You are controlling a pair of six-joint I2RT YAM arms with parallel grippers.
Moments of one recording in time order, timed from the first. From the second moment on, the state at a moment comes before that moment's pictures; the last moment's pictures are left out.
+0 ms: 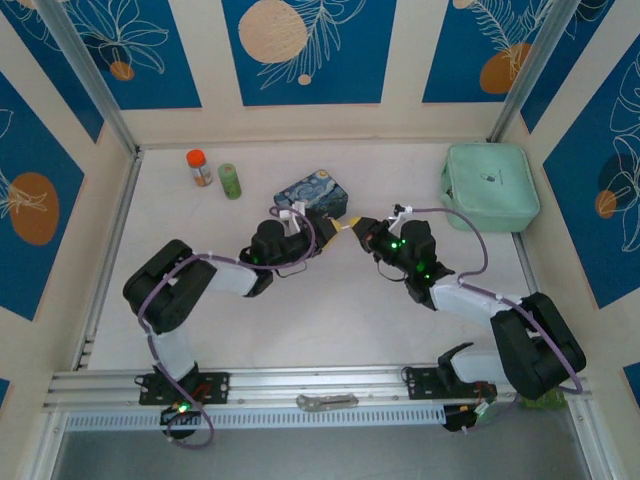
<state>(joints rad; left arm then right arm) -0.69 1.80 0.73 0.98 0.38 -1.28 0.46 1.28 0.47 0.61 -0.28 1.30</state>
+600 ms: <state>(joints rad) -0.71 1.79 0.75 1.04 0.37 -1.29 0.46 1.24 0.43 0.57 -0.27 1.29</state>
